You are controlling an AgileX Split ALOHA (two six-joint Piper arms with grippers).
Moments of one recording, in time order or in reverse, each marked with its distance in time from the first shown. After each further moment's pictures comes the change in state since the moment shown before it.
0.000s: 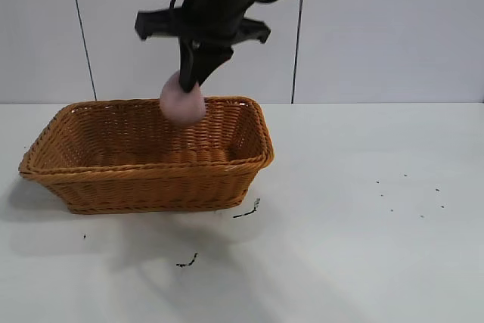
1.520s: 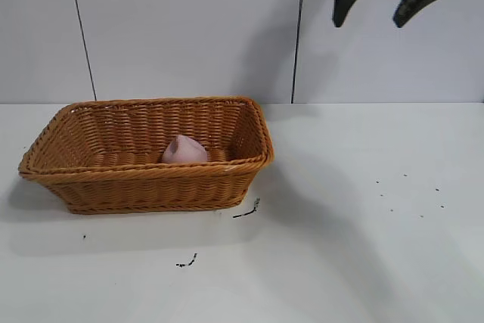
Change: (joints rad) left arm 0.000 0.000 0.000 0.000 0.000 0.000; right arm -0.601 -0.162 -0.211 -0.099 0.240 0.006
